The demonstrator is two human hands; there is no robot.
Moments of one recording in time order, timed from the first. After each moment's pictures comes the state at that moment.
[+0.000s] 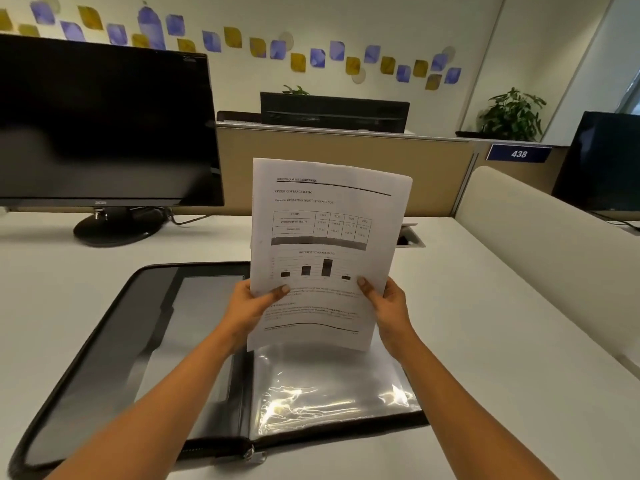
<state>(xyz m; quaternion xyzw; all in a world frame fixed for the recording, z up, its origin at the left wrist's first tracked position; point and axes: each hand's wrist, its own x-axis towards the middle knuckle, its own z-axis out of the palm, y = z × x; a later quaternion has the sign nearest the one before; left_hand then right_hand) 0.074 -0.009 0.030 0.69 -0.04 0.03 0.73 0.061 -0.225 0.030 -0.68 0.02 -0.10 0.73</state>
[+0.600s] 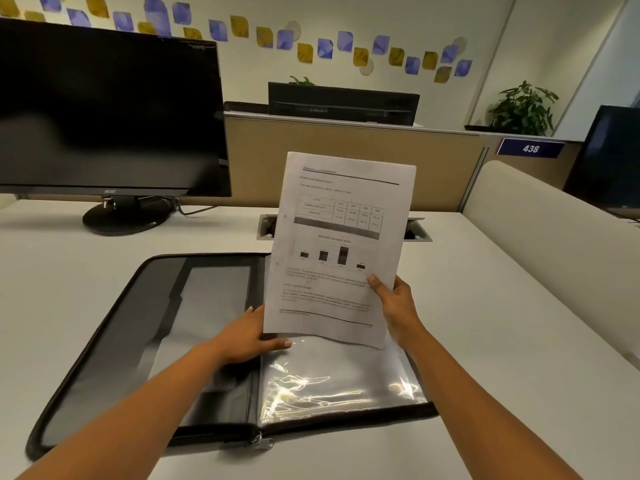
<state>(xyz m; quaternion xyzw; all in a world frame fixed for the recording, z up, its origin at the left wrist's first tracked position) 0.071 0.028 -0.024 0.93 -0.20 -0.14 0.27 0.073 -0.235 0.015 -0.68 0.03 -0.07 0.73</state>
